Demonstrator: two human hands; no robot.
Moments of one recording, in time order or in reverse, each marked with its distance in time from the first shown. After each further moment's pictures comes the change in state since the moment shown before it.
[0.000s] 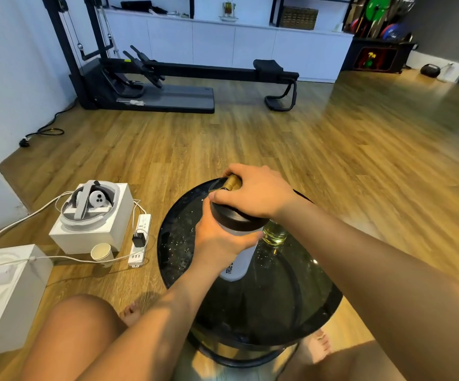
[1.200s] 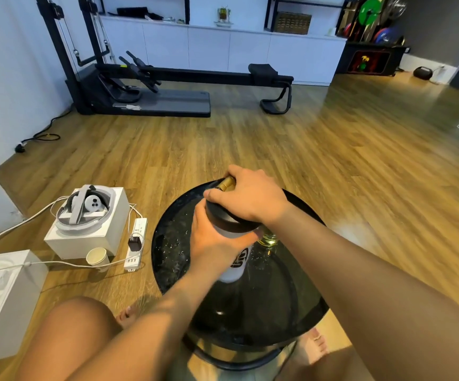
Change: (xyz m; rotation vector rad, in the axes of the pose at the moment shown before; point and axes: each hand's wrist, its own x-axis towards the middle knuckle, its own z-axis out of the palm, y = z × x) left_hand -0.013 0.012 0.007 -0.045 0.036 -0.046; right_hand -0.006 0.003 0.004 0.019 0.086 0.100
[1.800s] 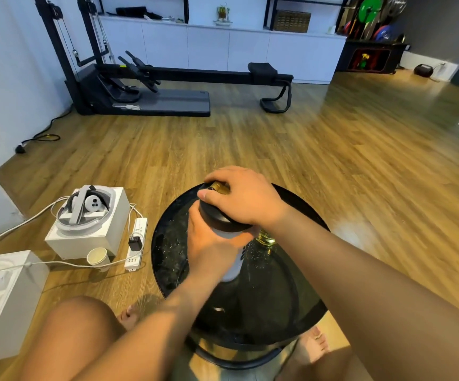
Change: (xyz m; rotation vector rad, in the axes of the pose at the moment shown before) left_hand -0.005 -0.001 0.003 0.002 0.103 -0.010; right_hand -0.002 -0.001 0.002 0.021 0.011 -0.245
